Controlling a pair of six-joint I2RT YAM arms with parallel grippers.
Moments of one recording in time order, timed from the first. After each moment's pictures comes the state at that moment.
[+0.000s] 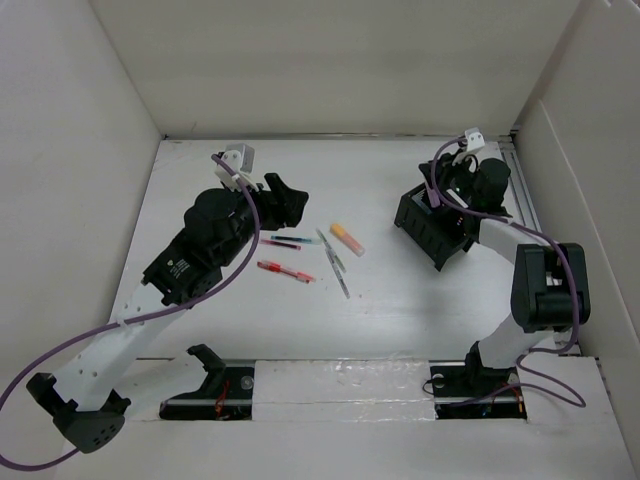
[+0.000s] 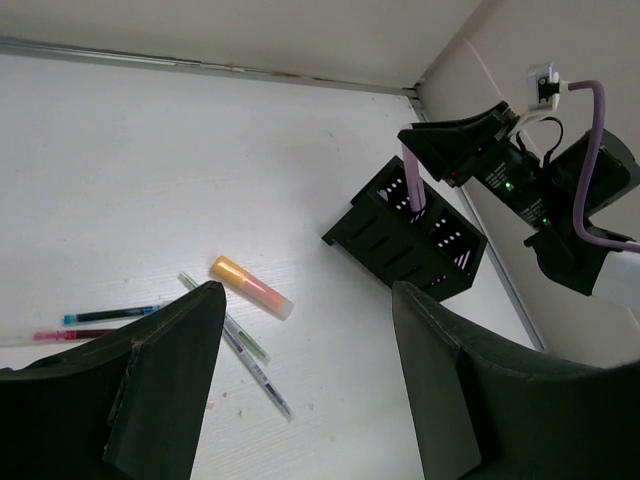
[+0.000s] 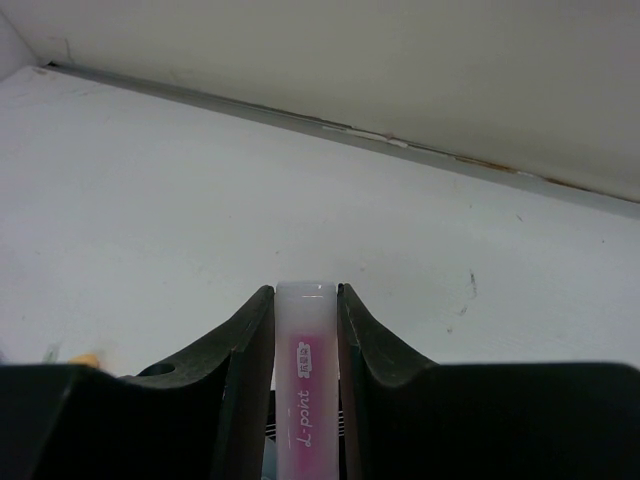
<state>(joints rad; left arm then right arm) -0.72 0.93 1.14 -0.35 -0.22 -0.52 0.00 1.63 0.93 0.66 -0.50 0.10</state>
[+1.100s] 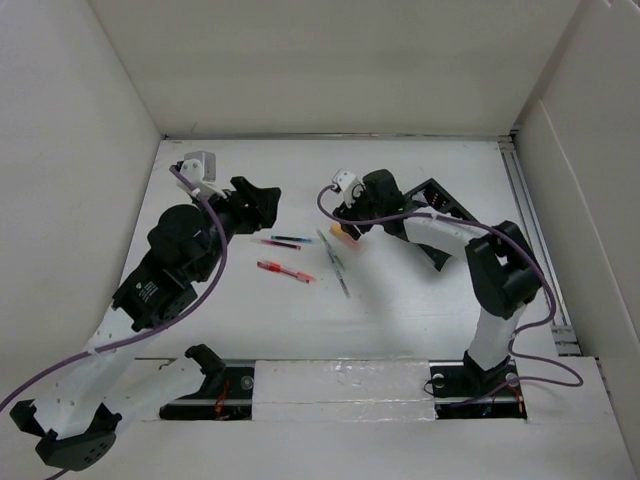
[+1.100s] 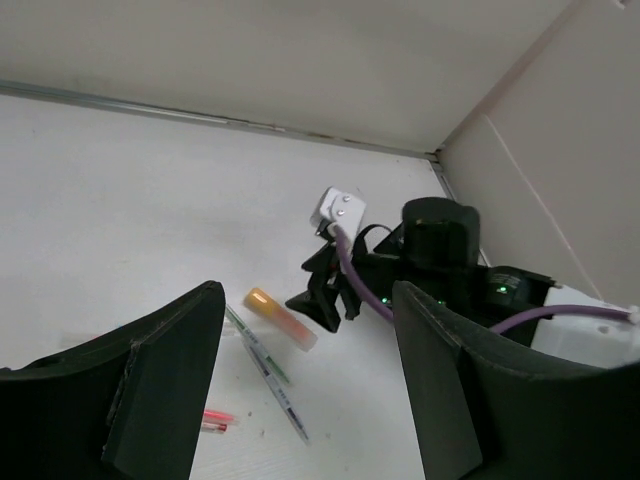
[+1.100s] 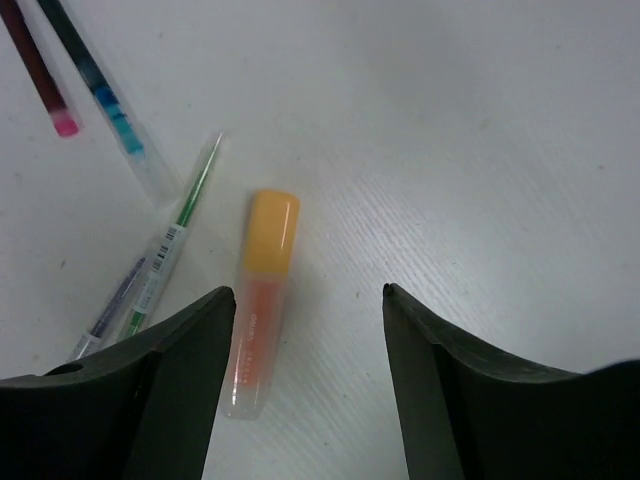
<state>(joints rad) -0.72 0.82 1.15 -0.40 -0.34 -0.50 0.55 1.78 1.18 -0.02 -0.22 -0.33</state>
